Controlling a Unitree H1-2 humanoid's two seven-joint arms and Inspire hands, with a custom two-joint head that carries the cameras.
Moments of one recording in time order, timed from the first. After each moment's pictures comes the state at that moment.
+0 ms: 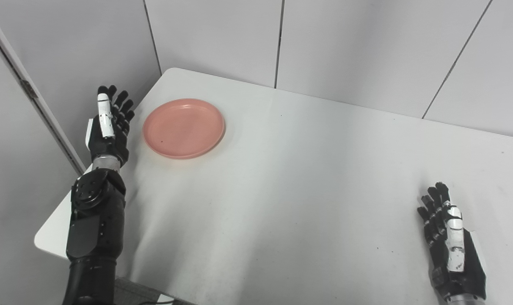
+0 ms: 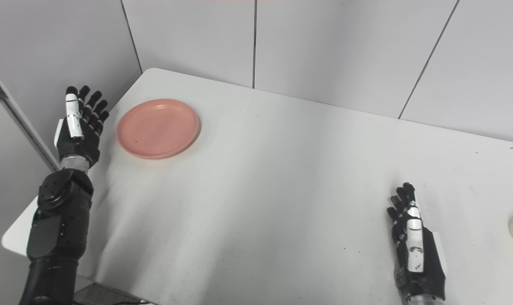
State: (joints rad) left arm -0.29 0.26 0.48 0.18 -0.37 0.15 0.09; right arm -0.02 -0.13 -0.02 -0.13 0.20 0.06 0.14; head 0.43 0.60
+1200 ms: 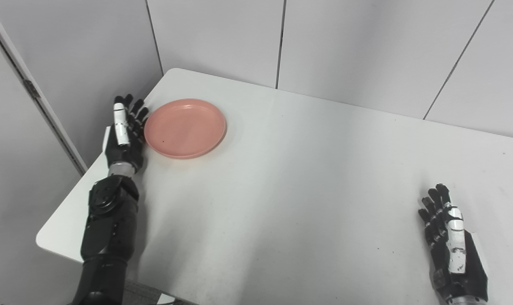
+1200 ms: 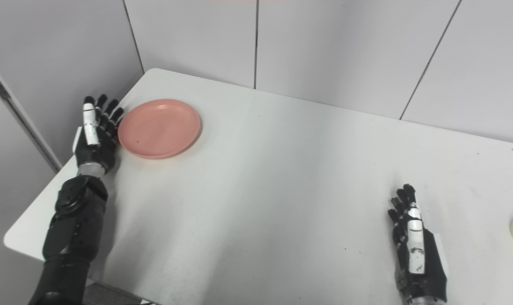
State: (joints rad) left arm -0.32 0.23 0.40 0.32 -0.40 0.06 0.03; right arm -0.01 -0.14 -0.02 -0.15 0.20 0.09 0.14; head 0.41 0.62
